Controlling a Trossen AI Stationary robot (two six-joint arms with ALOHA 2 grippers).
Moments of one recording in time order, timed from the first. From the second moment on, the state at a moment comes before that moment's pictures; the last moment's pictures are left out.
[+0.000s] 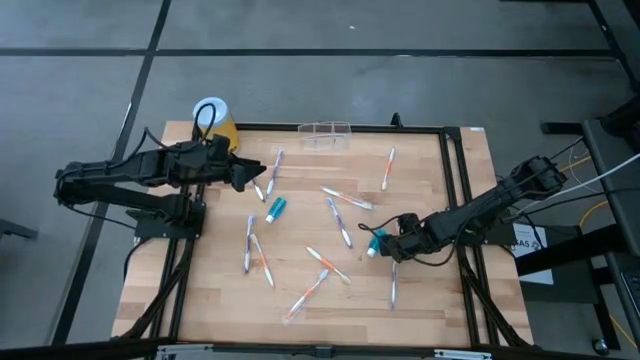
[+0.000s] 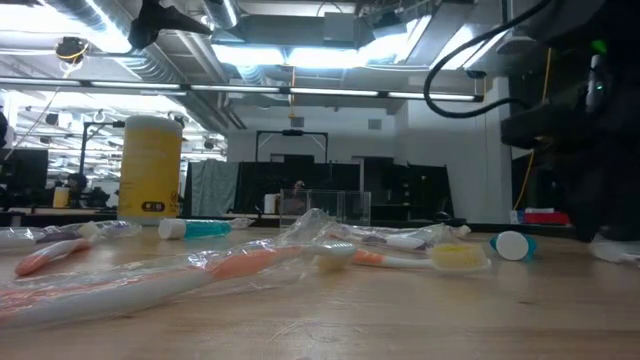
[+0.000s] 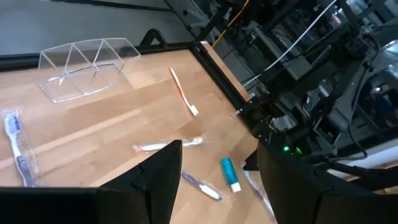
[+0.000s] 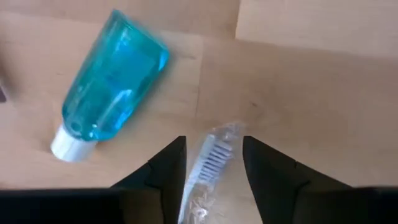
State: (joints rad) left arm 0.07 0.76 0.89 -0.49 -0.29 -0.86; right arm 0.45 1.42 0.66 -0.63 0.11 1.88
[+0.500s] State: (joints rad) left arm 0.07 0.72 0.89 -0.50 -0.29 -0.85; right arm 0.41 1.48 0.68 -0.48 0.22 1.78
